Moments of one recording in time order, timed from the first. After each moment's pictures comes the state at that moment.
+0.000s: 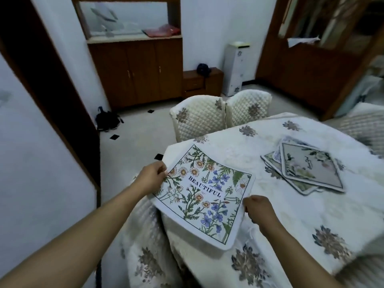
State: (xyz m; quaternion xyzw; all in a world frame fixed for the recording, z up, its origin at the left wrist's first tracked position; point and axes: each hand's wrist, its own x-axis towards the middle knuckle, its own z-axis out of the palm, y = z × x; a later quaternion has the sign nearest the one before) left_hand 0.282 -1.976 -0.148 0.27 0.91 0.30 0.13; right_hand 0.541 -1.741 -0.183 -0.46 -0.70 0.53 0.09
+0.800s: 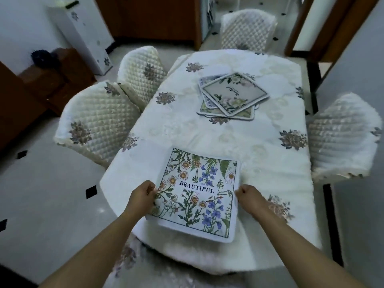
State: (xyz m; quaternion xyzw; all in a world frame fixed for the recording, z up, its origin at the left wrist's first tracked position) left_hand 0.139 -1.831 -0.287 0.50 0.79 0.17 0.30; right_hand 0.487 -1.786 -0.306 -0.70 -0.55 0.44 0.12
